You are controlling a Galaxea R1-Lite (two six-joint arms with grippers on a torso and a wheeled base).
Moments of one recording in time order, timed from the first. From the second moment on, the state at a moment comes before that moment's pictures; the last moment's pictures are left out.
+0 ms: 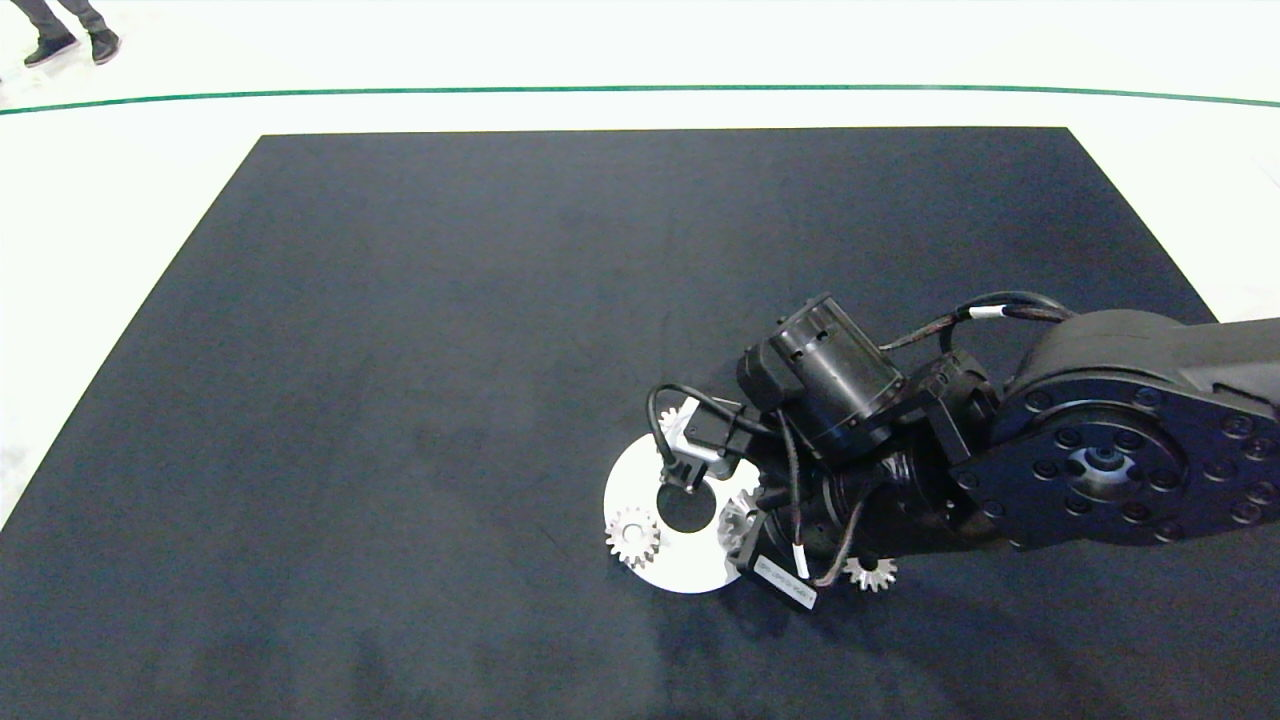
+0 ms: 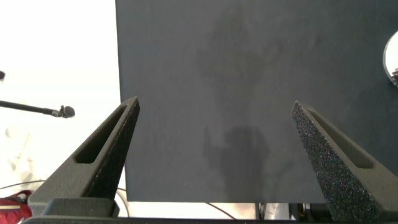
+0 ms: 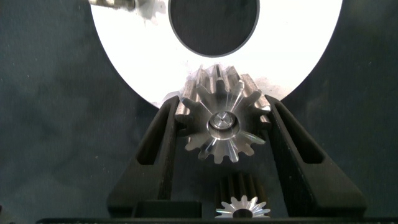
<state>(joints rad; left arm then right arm) 0.04 0.81 -1.39 0.92 0.07 0.21 0.81 1.88 -1.39 0.48 -0.22 -0.36</state>
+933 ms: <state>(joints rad) 0.04 0.80 -1.39 0.92 0.07 0.21 0.81 1.83 -1.36 0.44 -0.22 -0.36</state>
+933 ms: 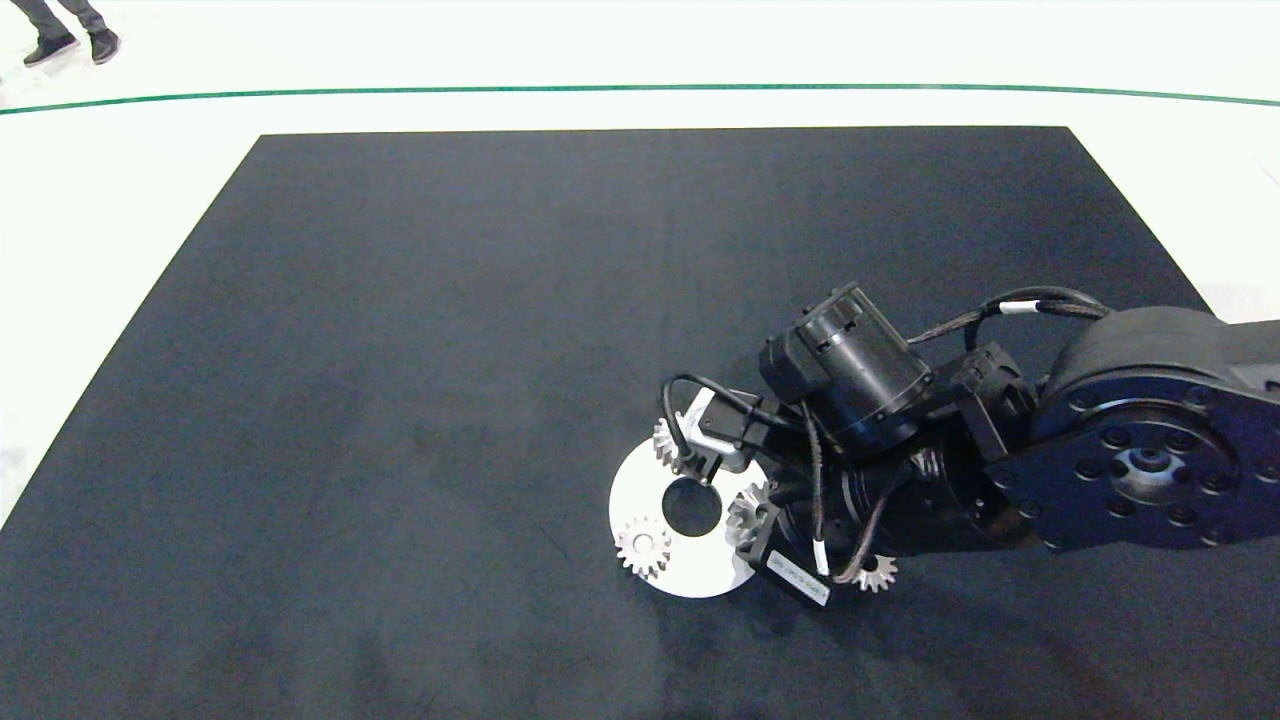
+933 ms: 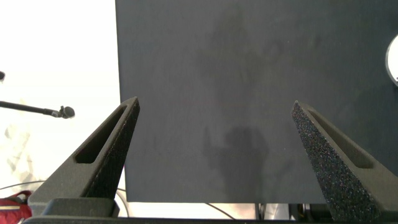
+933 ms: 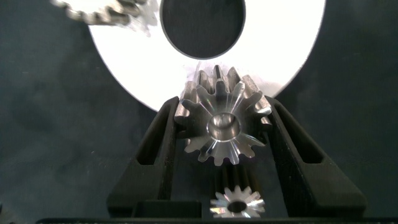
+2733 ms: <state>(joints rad) 0.03 0.80 -1.39 0.92 0.07 0.21 0.54 1.65 -1.16 0.38 -0.22 -0.35</state>
